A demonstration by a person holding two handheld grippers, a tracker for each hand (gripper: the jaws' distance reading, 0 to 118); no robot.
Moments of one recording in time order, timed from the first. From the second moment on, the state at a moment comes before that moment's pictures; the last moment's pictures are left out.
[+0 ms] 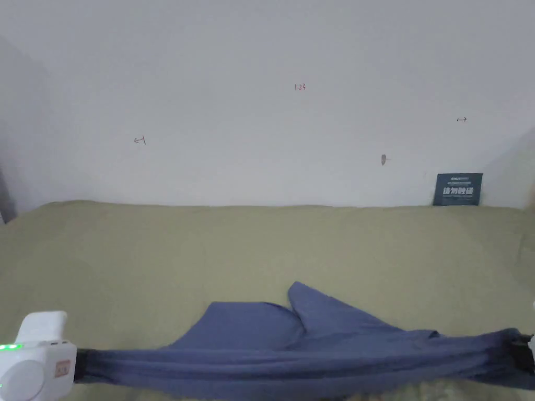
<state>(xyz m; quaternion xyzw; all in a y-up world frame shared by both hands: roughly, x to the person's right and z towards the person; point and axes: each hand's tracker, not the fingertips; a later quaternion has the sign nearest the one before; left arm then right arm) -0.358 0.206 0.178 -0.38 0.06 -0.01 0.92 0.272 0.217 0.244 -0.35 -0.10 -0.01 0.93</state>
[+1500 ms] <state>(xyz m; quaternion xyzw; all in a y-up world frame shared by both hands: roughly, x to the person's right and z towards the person) -0.417 0.150 0.378 -0.42 0.04 0.06 0.90 0.131 0.157 0.403 -0.34 0.03 0.02 0.94</state>
